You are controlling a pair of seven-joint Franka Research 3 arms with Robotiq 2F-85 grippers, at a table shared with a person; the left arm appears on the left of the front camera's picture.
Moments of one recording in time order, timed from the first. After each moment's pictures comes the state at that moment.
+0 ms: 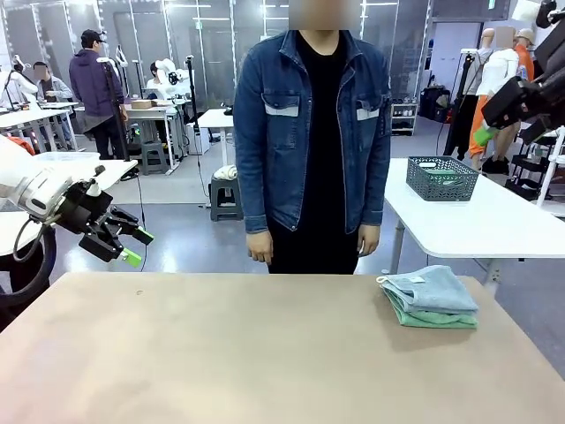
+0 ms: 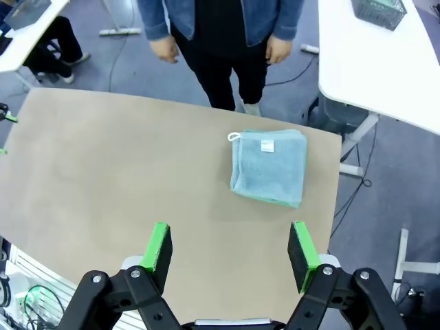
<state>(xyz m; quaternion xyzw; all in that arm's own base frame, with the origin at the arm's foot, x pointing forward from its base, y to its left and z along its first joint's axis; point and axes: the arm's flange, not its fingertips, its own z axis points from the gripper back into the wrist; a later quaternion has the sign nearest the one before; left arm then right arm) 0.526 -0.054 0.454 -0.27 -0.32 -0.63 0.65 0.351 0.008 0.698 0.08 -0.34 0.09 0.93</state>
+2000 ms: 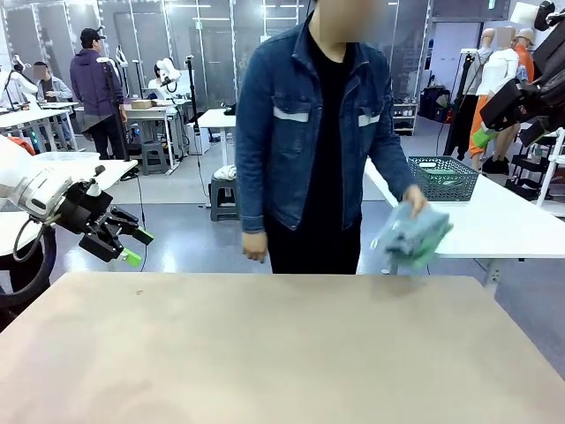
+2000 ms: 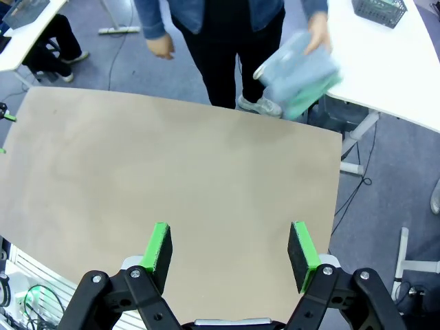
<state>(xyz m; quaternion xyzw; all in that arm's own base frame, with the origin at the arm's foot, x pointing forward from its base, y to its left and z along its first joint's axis) 0.526 -0.054 0.454 -0.27 -0.32 -0.63 0.65 0.353 0.008 0.698 0.08 -0.34 0.09 0.93</state>
